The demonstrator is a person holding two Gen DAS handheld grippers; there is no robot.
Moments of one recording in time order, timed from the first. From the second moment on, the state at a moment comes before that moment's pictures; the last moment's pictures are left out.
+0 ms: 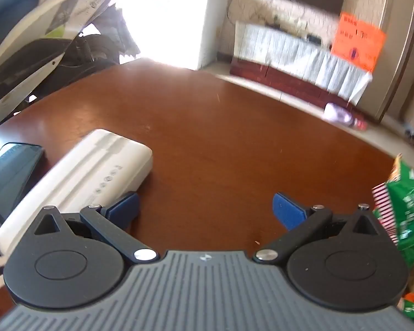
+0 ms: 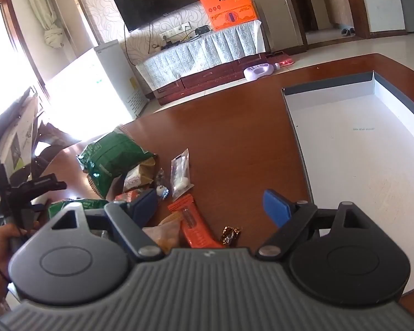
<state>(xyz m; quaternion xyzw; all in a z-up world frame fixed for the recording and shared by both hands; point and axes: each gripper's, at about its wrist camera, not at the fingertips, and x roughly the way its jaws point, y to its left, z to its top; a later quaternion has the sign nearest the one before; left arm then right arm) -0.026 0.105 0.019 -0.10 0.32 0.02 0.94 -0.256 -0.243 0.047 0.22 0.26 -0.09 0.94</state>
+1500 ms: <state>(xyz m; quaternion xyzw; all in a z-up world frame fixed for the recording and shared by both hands) -0.266 -0.015 0.069 0.06 0.25 -0.07 0.96 -0.295 -0.177 0.058 0.06 0.23 -0.05 0.97</state>
